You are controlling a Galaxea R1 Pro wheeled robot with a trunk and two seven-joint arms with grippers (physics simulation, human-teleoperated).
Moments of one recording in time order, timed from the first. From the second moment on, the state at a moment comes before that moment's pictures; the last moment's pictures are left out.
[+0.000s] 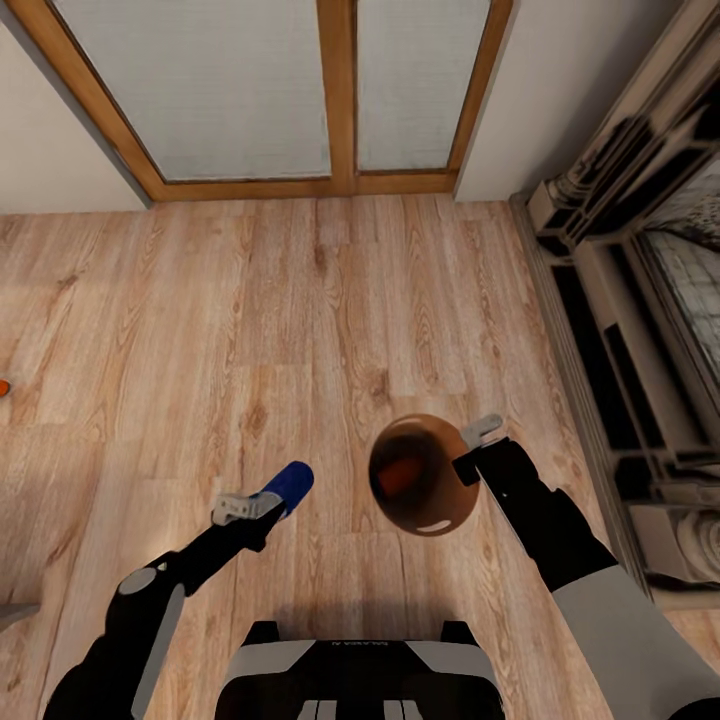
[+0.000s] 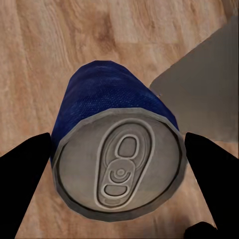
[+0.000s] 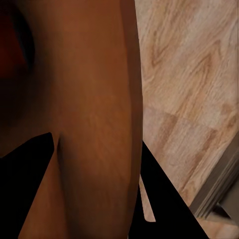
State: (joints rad) left arm -0.26 -0.01 0.10 -1.46 0.02 0.34 -0.54; right arm -0.76 -0.10 0.31 -1.22 0.22 1.05 0.10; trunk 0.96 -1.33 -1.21
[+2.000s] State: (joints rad) left arm -0.25 -0.02 0.12 -1.53 0.14 0.54 -0.93; right arm -0.77 0.00 0.35 -0.96 0.24 1.05 0.06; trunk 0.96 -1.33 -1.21
